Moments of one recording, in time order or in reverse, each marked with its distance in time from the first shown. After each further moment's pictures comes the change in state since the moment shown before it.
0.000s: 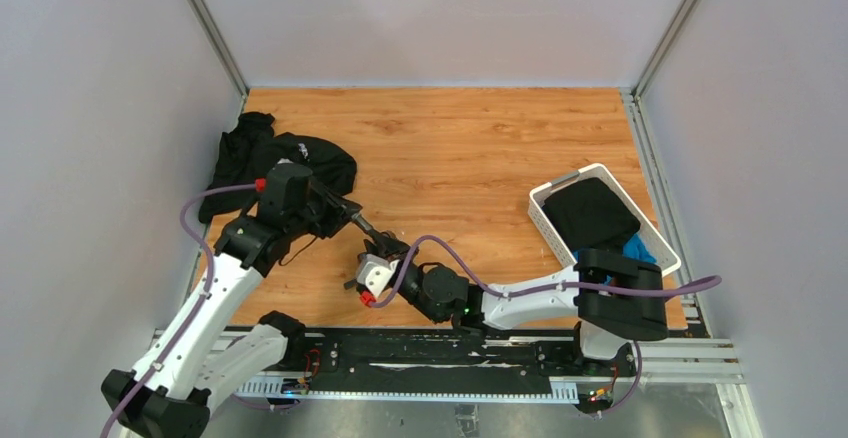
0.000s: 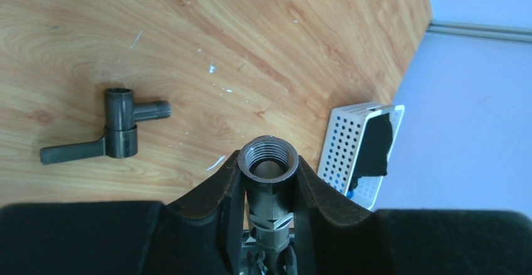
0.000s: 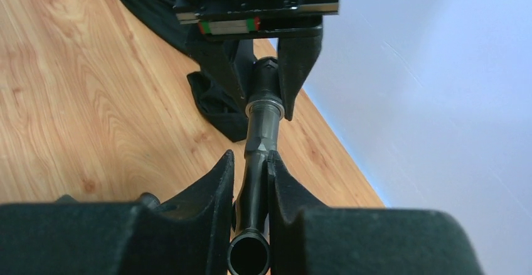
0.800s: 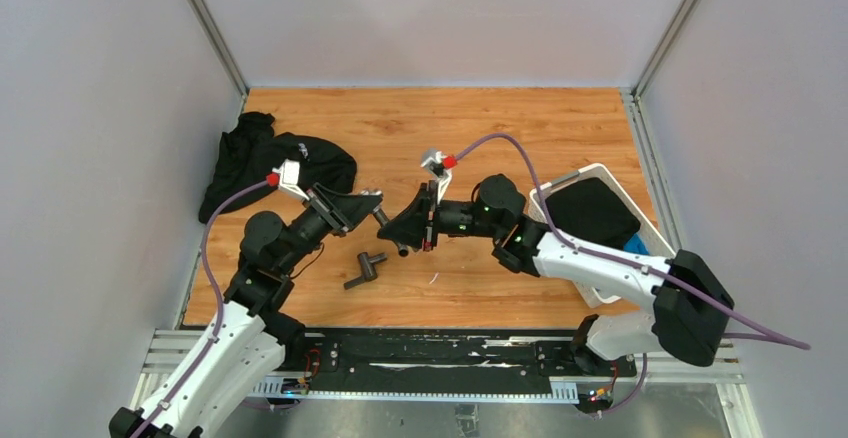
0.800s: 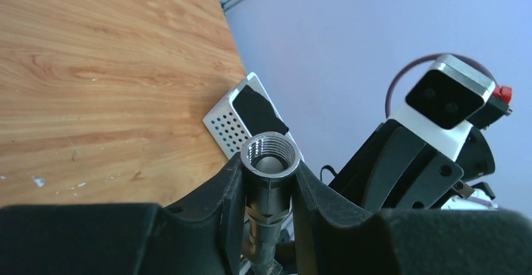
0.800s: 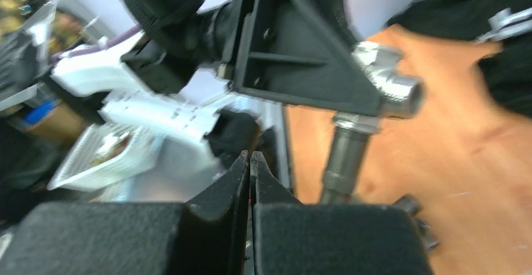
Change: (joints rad) left arm -0.005 -0.314 -0.431 0.892 0.260 0.155; right arm -0.465 -0.335 0.069 -0.409 -0.999 1.234
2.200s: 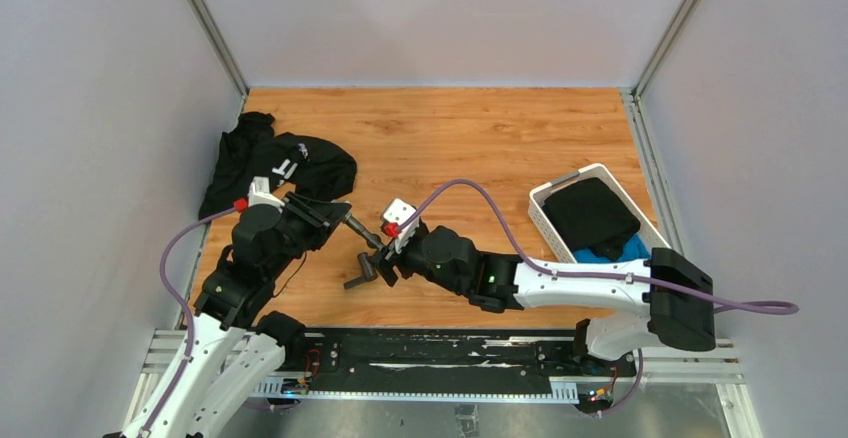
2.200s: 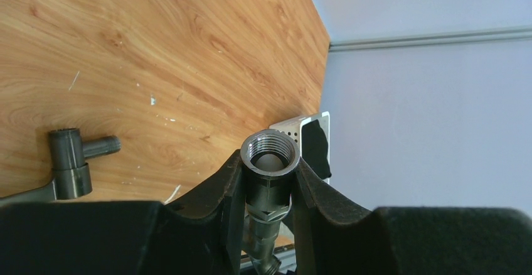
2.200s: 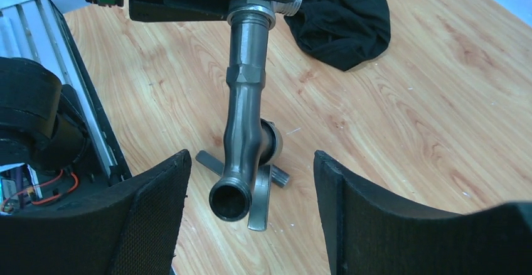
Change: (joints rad) left arm -0.003 -0.053 0.219 -0.669 -0.326 -0.175; right arm 0.353 0.080 0.067 -0.306 0.796 -0.477
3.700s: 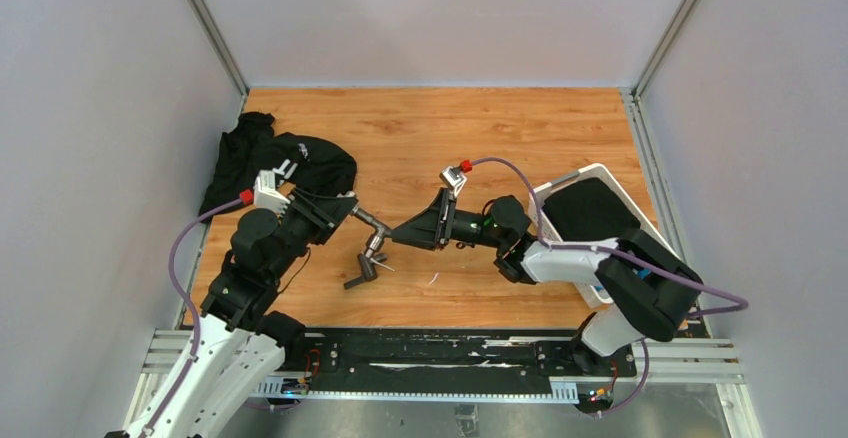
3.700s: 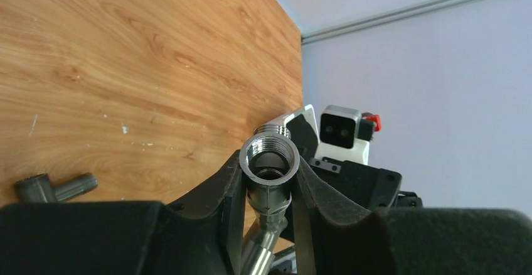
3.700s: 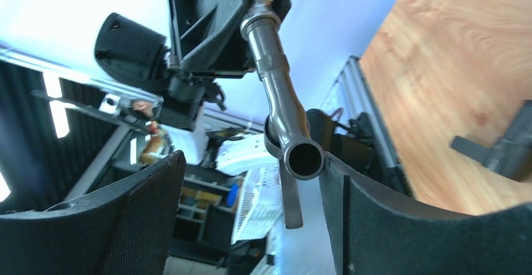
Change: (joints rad) left arm -0.008 -0.021 -0.076 0.204 0.054 0.111; right arm -0.463 0.162 -0.302 0.888 -0.895 1.359
